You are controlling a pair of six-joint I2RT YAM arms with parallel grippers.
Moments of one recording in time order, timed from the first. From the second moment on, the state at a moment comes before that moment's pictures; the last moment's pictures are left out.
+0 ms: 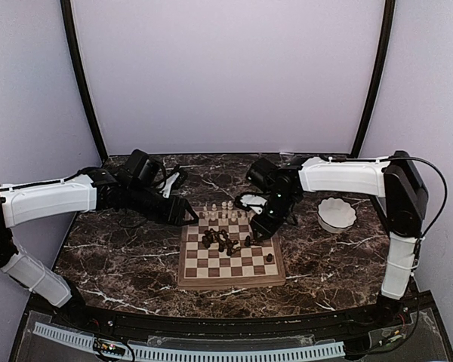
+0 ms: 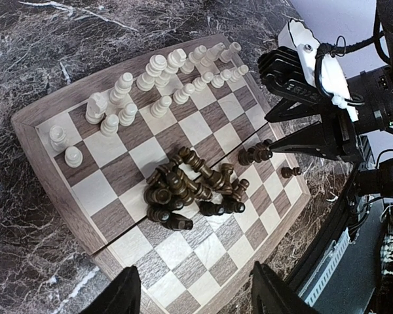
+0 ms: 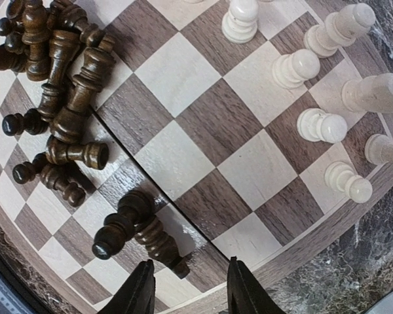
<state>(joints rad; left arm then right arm) -0.70 1.42 1.01 -0.44 0.32 -0.42 0.82 1.92 1.47 -0.89 -0.11 -0.08</state>
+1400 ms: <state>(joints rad) -0.70 1.46 0.99 -0.33 0.42 -0.43 0.87 1.91 1.36 -0.83 -0.21 -0.07</state>
